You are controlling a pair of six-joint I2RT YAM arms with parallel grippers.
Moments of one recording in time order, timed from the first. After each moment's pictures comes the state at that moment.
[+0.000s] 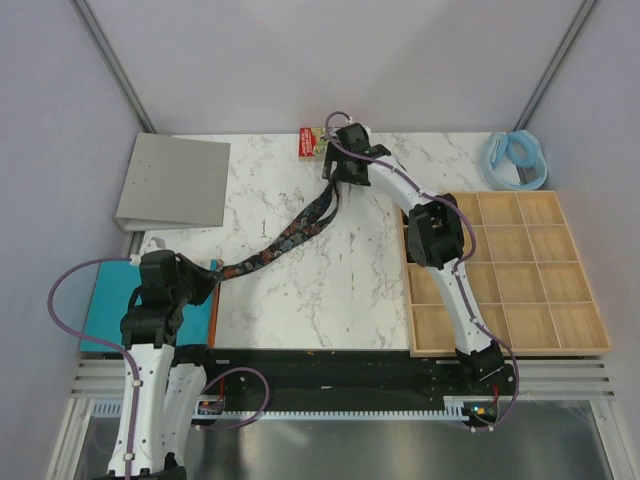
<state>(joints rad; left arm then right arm) 0.06 0.52 0.64 -0.82 0.11 -0.87 0.47 2.53 2.31 -0.60 0.15 0.55</state>
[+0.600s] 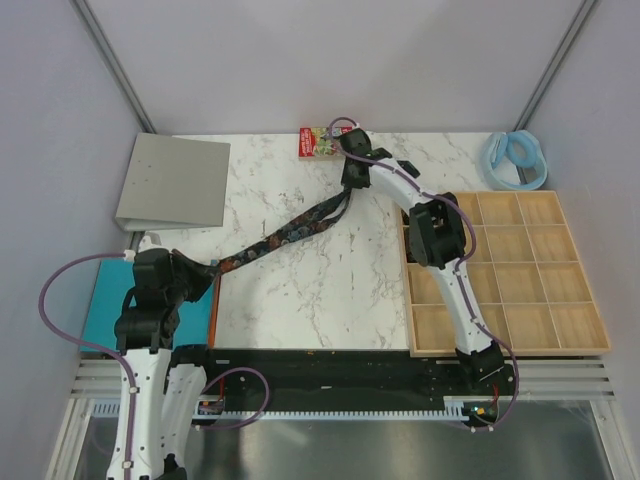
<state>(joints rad) 0.06 0.52 0.70 -0.83 0.10 -0.83 0.46 2.54 2.25 -0.60 0.24 0.59</state>
